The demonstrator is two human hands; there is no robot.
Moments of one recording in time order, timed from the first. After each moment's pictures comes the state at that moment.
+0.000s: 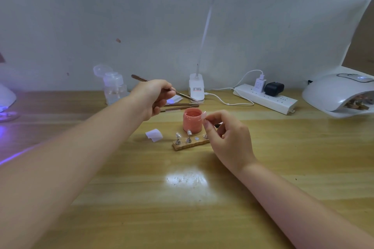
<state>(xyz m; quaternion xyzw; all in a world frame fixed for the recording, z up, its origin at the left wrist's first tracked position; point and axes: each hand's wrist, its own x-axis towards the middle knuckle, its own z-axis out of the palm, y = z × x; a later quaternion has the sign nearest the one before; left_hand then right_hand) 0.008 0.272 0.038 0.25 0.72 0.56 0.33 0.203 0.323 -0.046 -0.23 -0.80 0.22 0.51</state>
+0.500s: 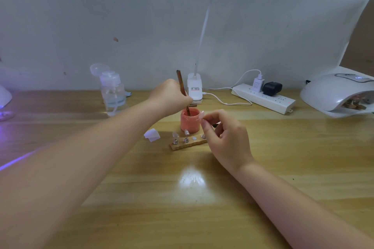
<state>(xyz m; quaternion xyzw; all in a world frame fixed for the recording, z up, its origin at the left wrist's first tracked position) 0.039 0.293 0.034 0.49 0.81 0.32 0.08 0.203 0.323 -0.045 -0.22 -0.80 0.23 0.51</state>
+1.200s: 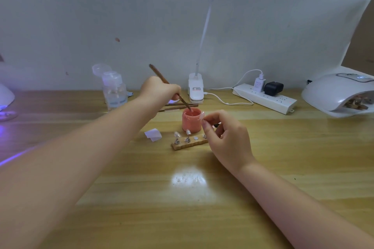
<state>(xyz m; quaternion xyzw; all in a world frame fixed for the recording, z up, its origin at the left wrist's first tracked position) 0.023 0.284 0.038 0.36 0.77 0.50 0.15 0.203 0.323 -0.046 -0.23 -0.81 0.22 0.50</state>
